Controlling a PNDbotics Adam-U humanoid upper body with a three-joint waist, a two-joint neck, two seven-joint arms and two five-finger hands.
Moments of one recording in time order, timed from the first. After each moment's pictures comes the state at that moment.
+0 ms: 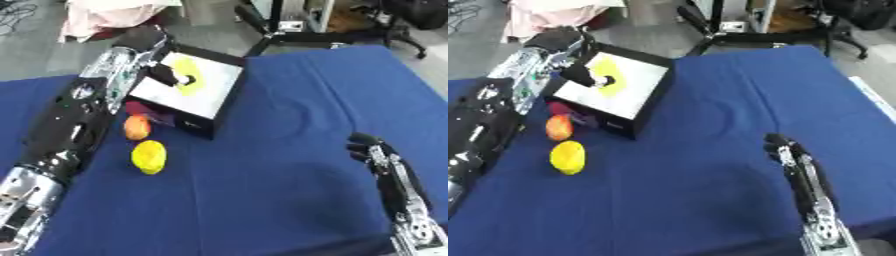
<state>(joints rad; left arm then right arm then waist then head) -1.01 0.23 -0.13 -0.77 -1.21 0.02 -0.17 -0.08 -0.17 0.13 -1.59 0.04 -0.14 -0.05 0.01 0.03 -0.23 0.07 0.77</state>
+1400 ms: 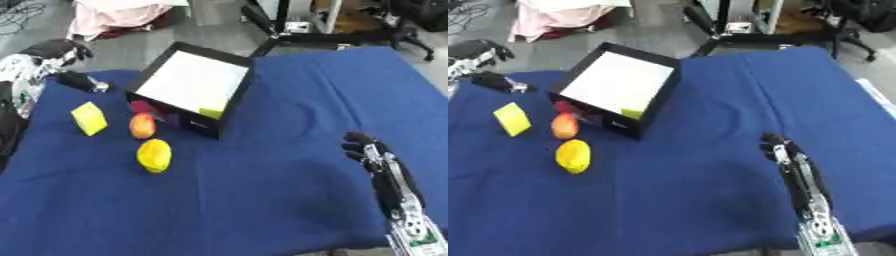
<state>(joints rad) -0.93 0.54 -0.12 -0.62 -1.08 -0.02 -0.35 -0.06 -0.17 0.11 -1.58 0.04 -0.14 -0.06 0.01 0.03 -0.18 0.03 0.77</state>
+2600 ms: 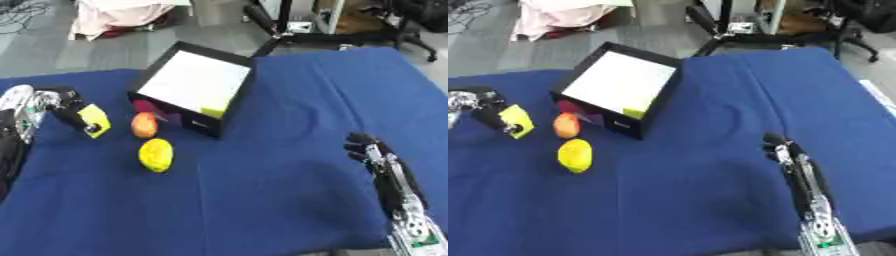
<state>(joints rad) -0.87 0.51 -0.07 -0.66 -1.06 0.04 -0.53 -0.07 -0.17 0.11 -1.58 0.04 -0.14 -0.06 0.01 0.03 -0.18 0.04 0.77</state>
